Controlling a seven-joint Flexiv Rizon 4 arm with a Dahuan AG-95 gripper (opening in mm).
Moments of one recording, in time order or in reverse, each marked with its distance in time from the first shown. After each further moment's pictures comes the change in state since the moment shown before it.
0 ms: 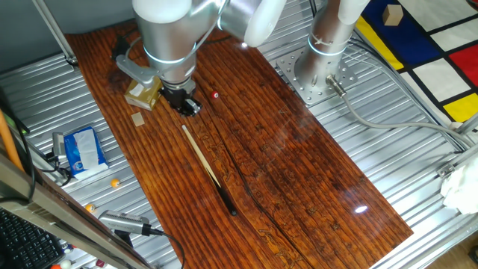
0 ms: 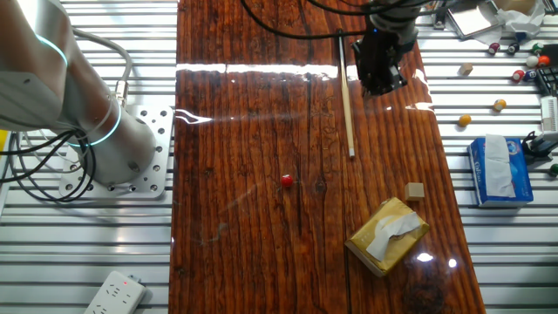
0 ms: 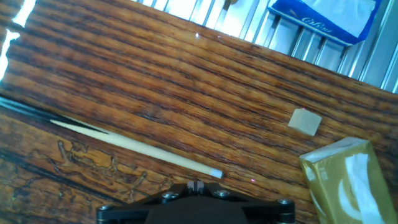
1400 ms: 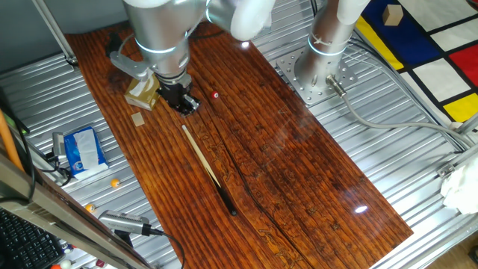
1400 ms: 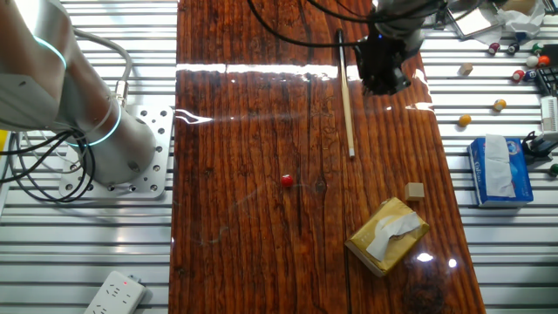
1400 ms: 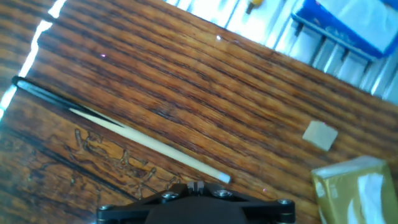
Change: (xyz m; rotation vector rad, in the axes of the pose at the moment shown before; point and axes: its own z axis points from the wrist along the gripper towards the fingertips) arm -0.008 0.005 -0.006 -0.070 -0.026 -0.120
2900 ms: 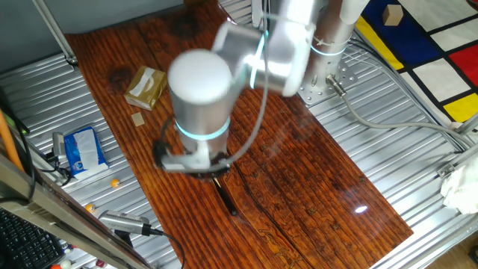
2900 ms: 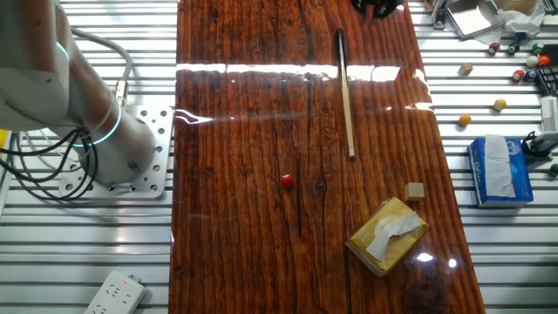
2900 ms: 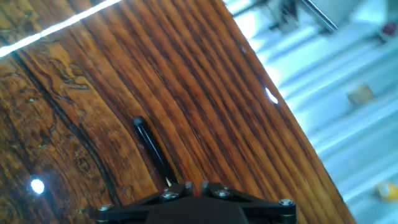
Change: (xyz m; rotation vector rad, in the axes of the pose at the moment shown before) arm -0.122 0.158 0.035 0.031 -0.044 -0.601
